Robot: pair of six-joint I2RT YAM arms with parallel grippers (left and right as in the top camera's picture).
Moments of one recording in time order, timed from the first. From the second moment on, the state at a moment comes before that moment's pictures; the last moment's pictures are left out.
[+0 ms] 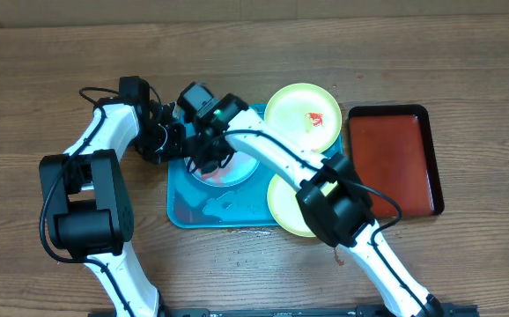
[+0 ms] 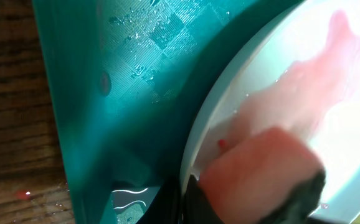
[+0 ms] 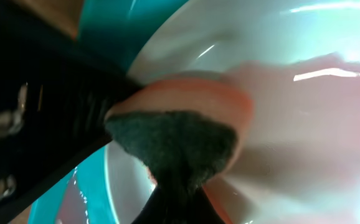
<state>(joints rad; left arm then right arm) 0.08 2.05 1.36 -0.84 0.40 -0.02 0.80 2.51 2.23 -1.02 -0.23 0.35</state>
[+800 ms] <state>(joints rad) 0.07 2.05 1.36 -0.83 0.42 -0.02 0.77 2.52 2.24 -1.24 0.16 0.41</state>
